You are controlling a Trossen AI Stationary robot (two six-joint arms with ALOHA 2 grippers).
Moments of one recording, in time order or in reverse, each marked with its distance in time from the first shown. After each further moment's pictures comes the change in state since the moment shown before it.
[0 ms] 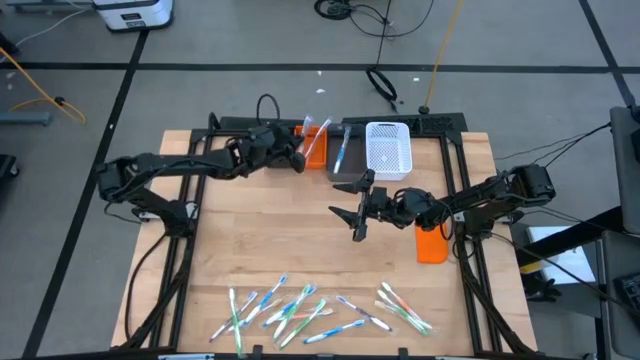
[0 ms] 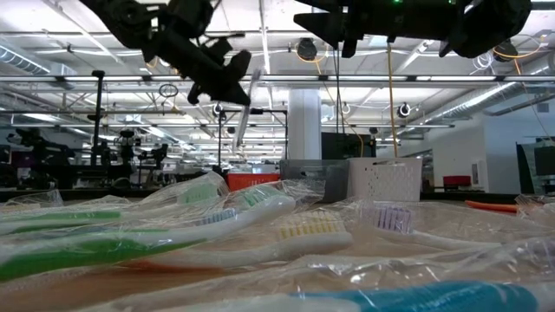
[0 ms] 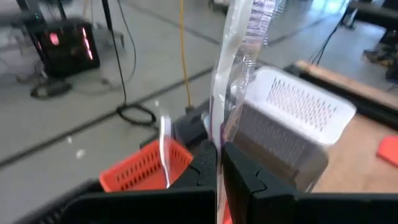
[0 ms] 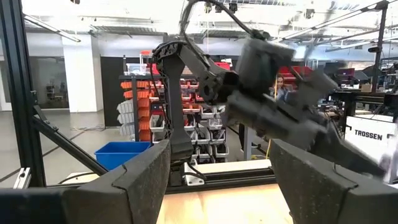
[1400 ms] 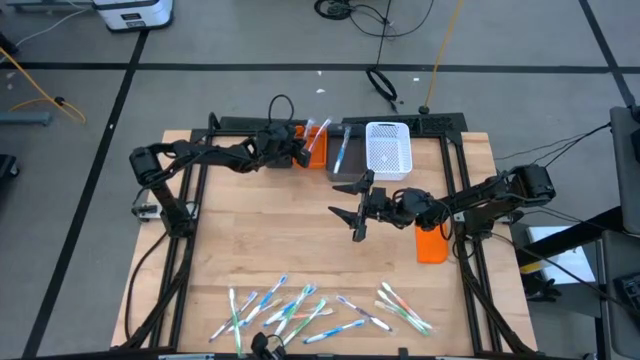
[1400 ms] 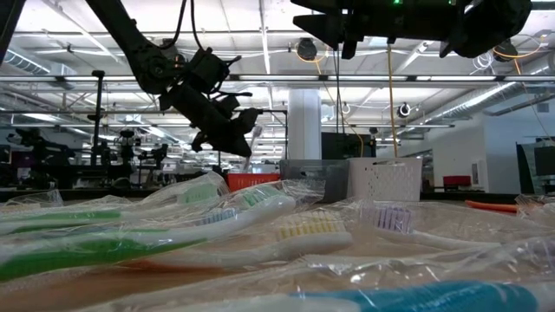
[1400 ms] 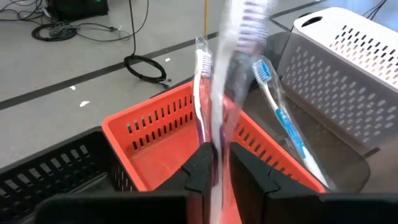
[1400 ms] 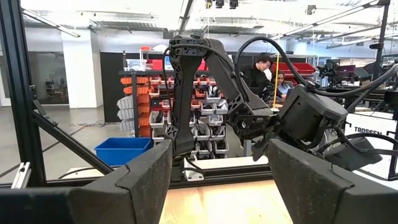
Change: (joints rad) left arm 0.141 0.284 0.000 0.125 0.109 -0.077; right arm 0.000 0.000 0.000 -0.017 0.000 0.000
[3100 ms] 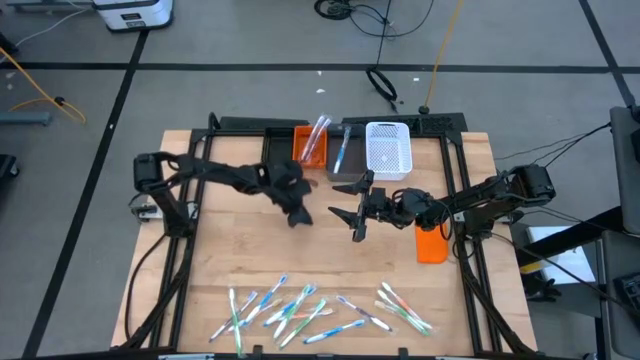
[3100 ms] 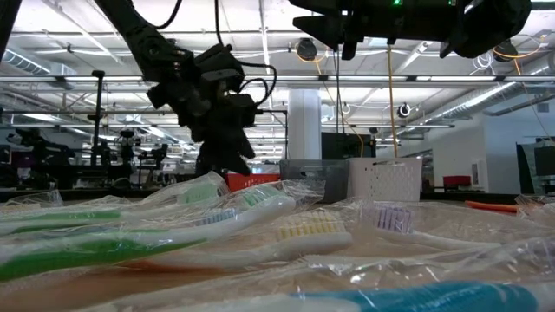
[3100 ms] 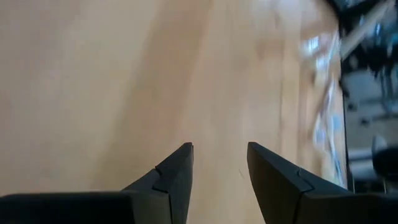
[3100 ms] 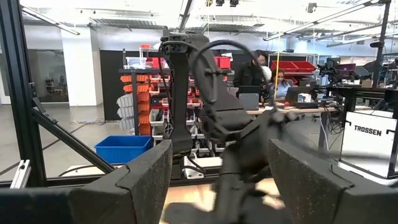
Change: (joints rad) left arm -0.282 -0.002 0.000 -0.380 0.763 -0.101; right arm 0.000 0.000 0.000 -0.009 0.000 0.000
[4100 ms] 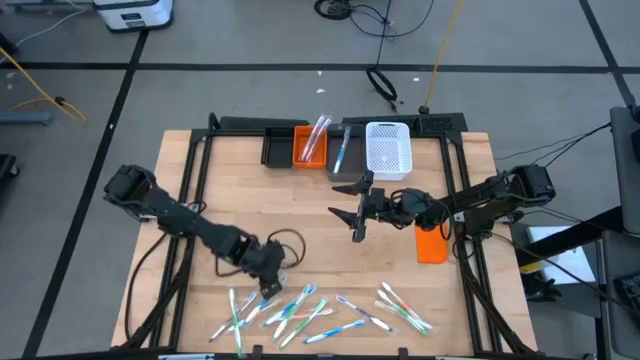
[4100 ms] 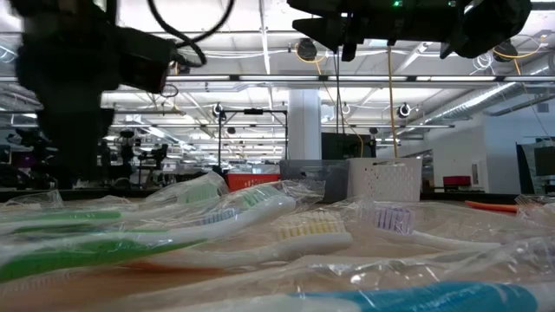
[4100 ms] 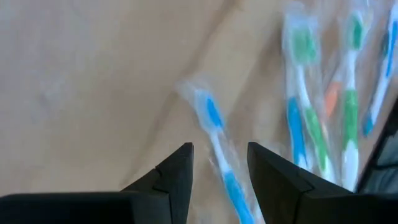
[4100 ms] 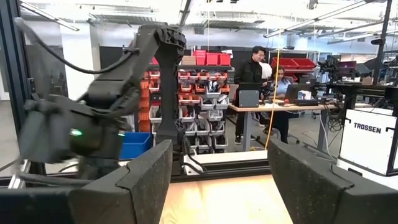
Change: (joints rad) left arm -0.724 -0.158 0.000 -0.390 -0.552 -0.656; right arm 0.000 0.000 0.000 -0.017 0.000 0.000
